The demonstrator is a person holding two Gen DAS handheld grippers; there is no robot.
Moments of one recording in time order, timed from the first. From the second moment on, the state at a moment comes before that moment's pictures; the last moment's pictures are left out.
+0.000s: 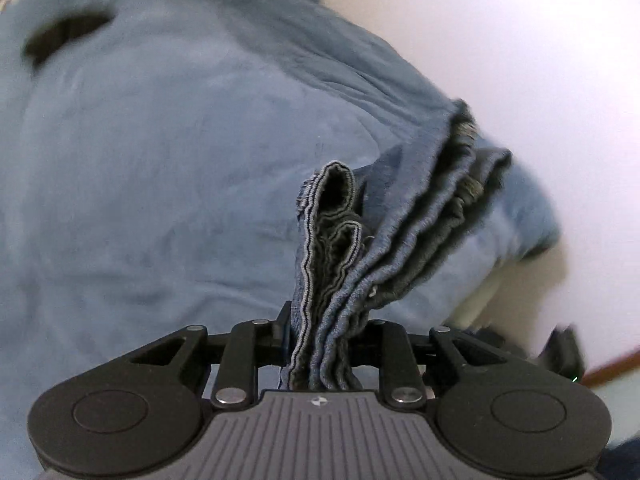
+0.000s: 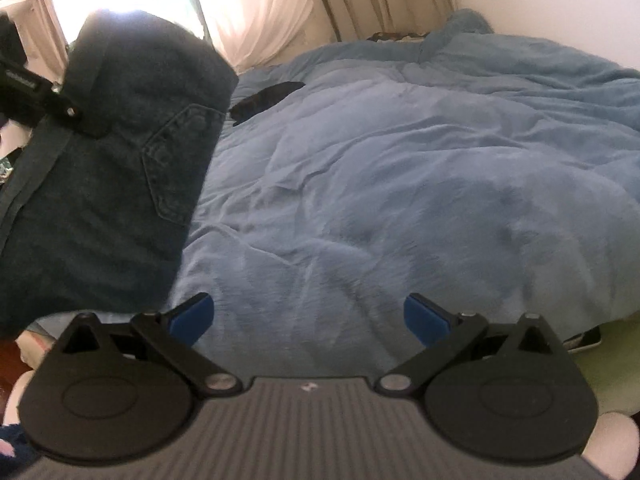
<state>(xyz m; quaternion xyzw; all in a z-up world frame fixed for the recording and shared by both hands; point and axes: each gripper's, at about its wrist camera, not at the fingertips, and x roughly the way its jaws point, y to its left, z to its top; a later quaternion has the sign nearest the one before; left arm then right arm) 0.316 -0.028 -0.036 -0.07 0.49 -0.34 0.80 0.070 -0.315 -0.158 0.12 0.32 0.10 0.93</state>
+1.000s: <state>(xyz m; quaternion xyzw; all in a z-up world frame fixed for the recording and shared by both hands) 0.285 0.158 -0.238 -0.39 0.46 -0.24 0.76 0.315 -0.171 -0.225 0.22 0.47 0.29 0.80</state>
